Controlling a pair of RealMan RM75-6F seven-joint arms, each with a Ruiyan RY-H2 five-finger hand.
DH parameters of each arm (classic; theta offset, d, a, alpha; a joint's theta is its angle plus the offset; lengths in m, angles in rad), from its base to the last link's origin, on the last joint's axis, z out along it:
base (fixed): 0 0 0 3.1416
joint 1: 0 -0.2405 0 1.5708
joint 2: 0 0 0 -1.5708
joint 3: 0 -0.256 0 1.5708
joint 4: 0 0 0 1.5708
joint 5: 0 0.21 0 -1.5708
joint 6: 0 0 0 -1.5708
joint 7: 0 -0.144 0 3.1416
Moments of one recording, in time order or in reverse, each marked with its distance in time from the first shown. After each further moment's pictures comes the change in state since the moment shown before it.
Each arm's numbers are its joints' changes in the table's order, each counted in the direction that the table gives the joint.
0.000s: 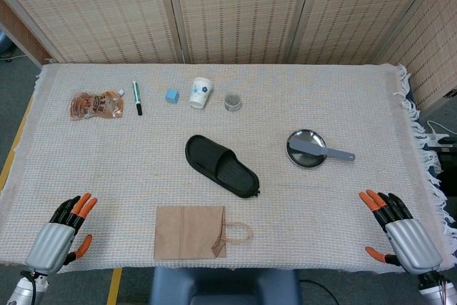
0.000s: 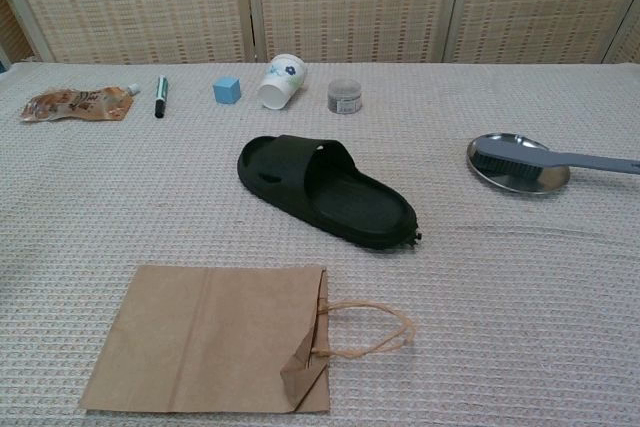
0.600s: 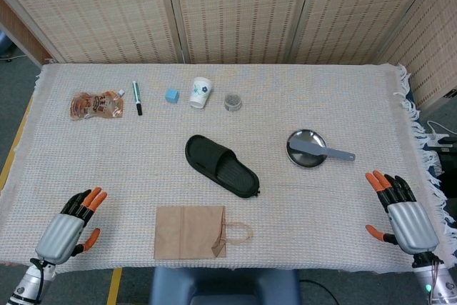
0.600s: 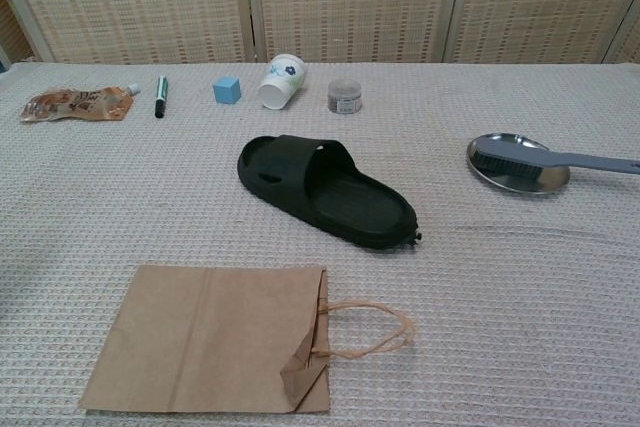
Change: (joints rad) left arm 0.072 0.000 0.029 0.014 -0.016 -0.089 0.050; right arm -0.043 -0.107 -0.121 0.078 0.134 -0.021 0.055
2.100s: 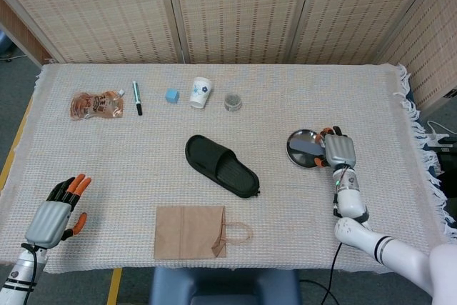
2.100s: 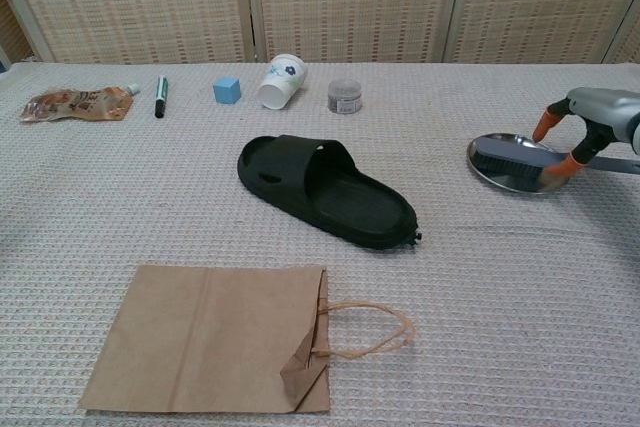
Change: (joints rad) left arm 0.031 -0.023 0.047 0.092 -0.119 -0.036 0.043; right arm -0.596 -0.520 -0.292 0.522 0.900 -0.532 0.459
